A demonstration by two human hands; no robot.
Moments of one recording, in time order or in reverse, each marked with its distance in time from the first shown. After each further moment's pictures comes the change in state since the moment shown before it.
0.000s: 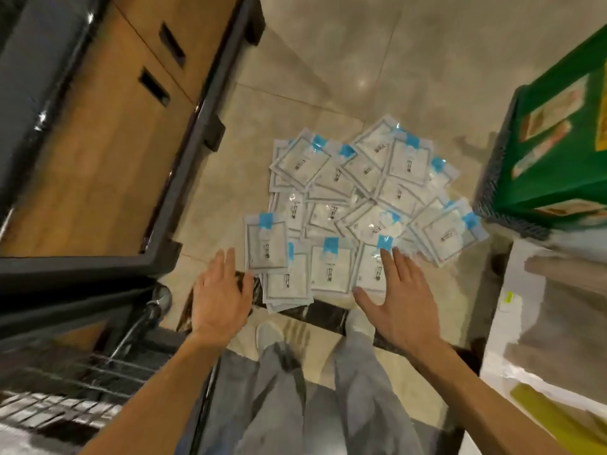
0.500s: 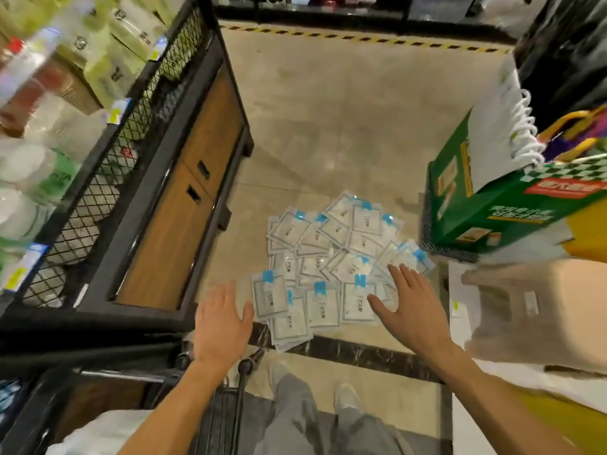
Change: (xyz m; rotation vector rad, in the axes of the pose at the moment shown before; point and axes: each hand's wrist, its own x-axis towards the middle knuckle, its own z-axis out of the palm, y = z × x) left_hand -0.177 0.011 -0.175 0.028 0.179 0.177; right_hand -0.176 -0.015 -0.188 0.035 0.161 0.064
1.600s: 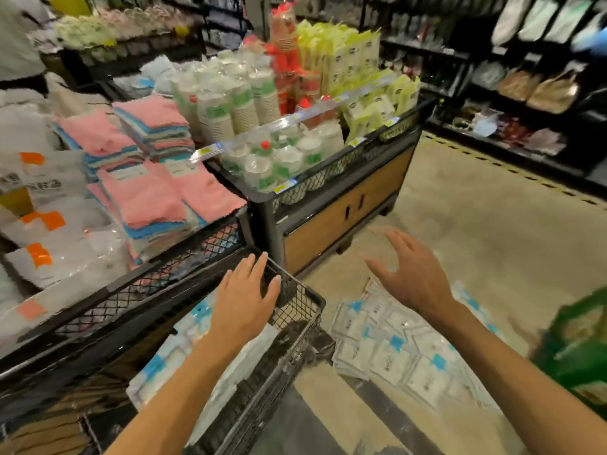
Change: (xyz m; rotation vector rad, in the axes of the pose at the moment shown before) left_hand -0.337 -0.155 -0.098 -0.273 0.441 -0.313; right_hand -0.206 -0.245 -0.054 -0.018 0.157 -0.784
